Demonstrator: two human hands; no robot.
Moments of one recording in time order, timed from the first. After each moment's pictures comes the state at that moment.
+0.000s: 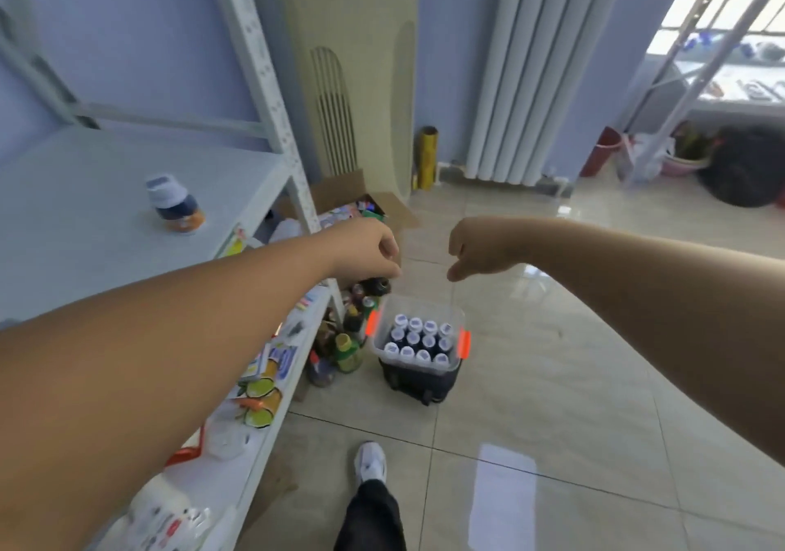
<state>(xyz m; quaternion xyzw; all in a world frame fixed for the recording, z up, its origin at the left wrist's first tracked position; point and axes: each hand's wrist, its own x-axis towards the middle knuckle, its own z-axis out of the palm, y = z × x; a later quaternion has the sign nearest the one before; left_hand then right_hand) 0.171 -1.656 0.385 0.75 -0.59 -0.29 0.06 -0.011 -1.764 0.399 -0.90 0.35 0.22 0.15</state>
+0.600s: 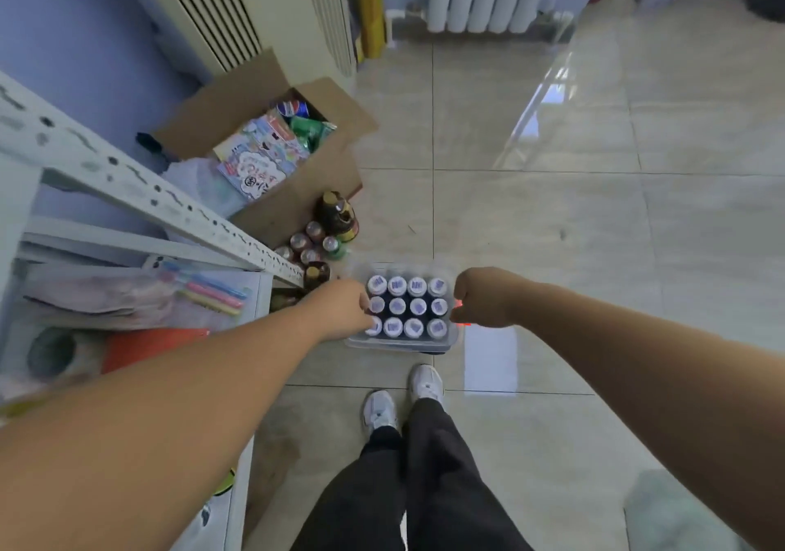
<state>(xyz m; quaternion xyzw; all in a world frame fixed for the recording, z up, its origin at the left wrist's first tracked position) 0.232 -1.805 0.086 0.70 -0.54 -0.45 -0.11 0.011 -1.897 0.102 -0.77 0.45 0.31 0.33</state>
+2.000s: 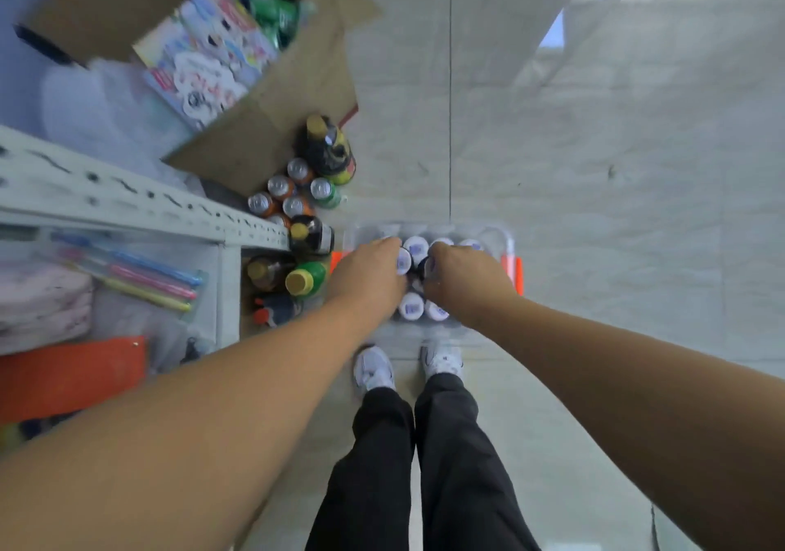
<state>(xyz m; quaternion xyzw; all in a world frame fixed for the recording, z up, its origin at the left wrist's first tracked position) 0.233 -1.837 -0.099 0.76 -0.56 -0.34 -0.01 0.088 -1.885 -0.099 -0.77 0.52 0.19 0.30</state>
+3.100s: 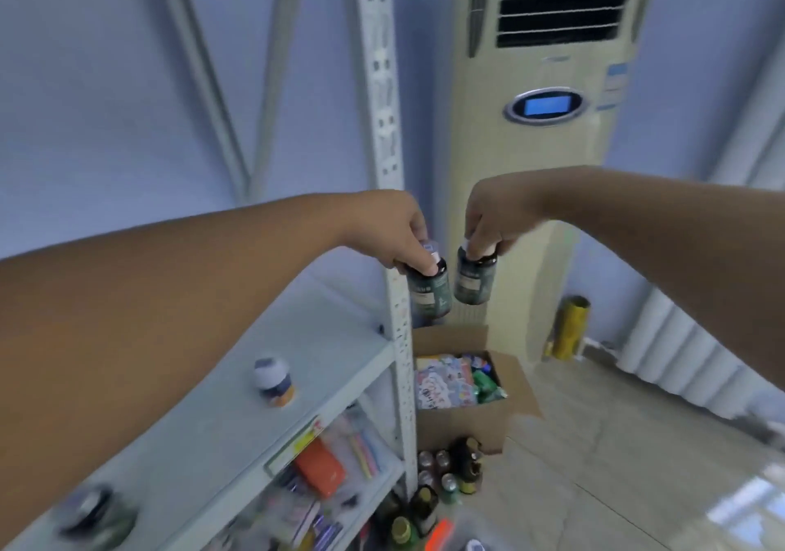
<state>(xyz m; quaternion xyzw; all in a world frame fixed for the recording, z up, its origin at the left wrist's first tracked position) 0.344 -1.769 0.617 0.85 -0.49 -0.17 0.08 0.242 -1.933 0.627 -0.98 0.13 0.13 0.10</state>
